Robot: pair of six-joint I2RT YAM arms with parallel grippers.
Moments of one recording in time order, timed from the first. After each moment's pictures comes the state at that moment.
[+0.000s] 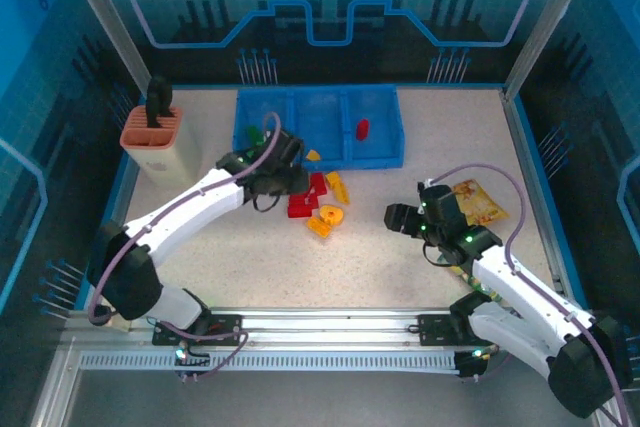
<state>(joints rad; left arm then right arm) -0.60 1.48 1.27 -0.74 -0.09 -0.66 0.48 0.89 0.53 -0.43 0.03 0.64</state>
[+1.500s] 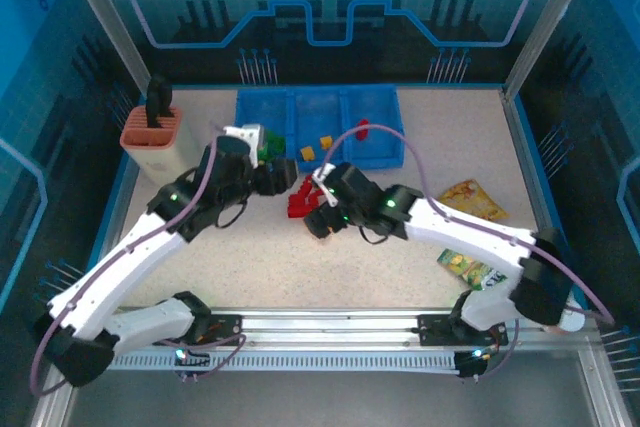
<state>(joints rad) -0.59 1.02 1.07 -0.64 -0.08 -0.55 0.94 1.46 1.16 -0.57 0.10 0.20</state>
